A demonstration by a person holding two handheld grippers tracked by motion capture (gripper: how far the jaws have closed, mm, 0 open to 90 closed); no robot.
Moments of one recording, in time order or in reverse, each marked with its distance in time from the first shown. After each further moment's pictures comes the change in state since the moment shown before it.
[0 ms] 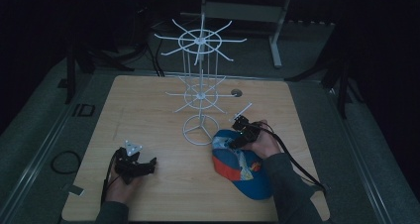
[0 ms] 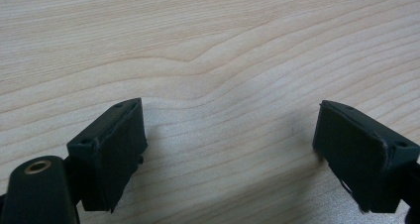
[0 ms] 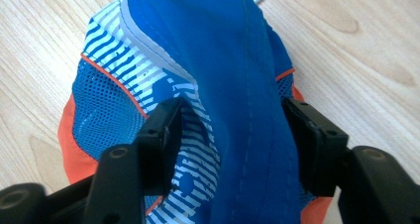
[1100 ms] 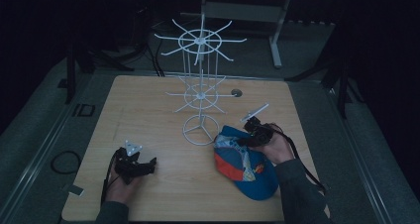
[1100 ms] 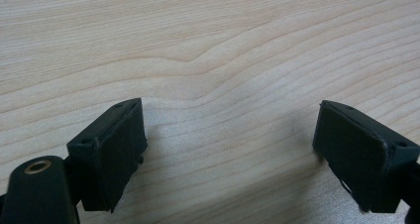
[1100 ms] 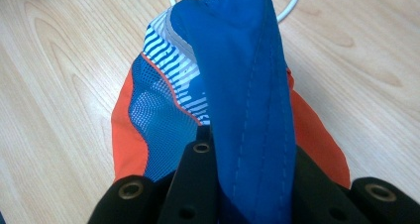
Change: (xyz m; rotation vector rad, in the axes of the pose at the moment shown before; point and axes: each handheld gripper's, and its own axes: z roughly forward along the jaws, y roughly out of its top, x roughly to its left) left arm 0.000 0.000 0.000 -0.003 0.000 -0.003; right arm 0.007 -0.025 -0.048 -0.144 0.081 -0.012
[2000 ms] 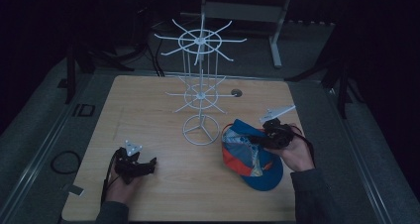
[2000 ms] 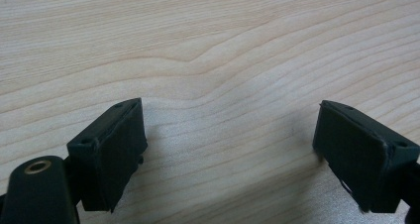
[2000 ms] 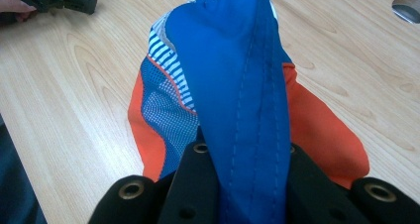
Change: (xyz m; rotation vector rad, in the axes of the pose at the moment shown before) left arm 0.000 0.000 0.000 0.001 0.001 0.004; right arm 0.011 -0.021 -0.062 -0.159 -0.034 -0.024
